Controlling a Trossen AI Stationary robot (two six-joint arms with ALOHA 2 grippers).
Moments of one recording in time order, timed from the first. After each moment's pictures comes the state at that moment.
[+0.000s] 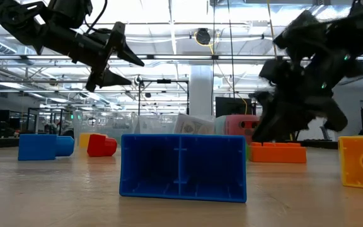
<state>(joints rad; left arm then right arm) 0.24 1.11 0.43 0.48 -0.31 -0.66 0.08 1.42 0.41 0.30 0.10 -0.25</state>
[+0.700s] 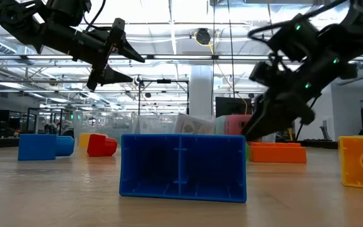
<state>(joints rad) 0.22 1.11 0.43 0.51 -0.32 -0.65 0.02 1.45 0.42 0.35 0.21 -0.02</state>
